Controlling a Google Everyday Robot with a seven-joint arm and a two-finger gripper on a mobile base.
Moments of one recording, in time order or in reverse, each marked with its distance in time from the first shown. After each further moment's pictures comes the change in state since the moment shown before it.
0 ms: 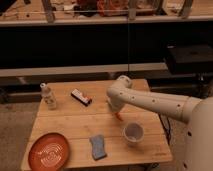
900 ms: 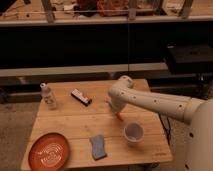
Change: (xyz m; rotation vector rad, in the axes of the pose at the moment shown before) arm -0.005 0.002 -0.001 0.016 -0.005 -0.007
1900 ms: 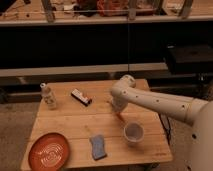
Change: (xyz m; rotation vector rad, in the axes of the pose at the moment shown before) arm -0.005 0.003 -0.003 0.014 -0.010 -0.005
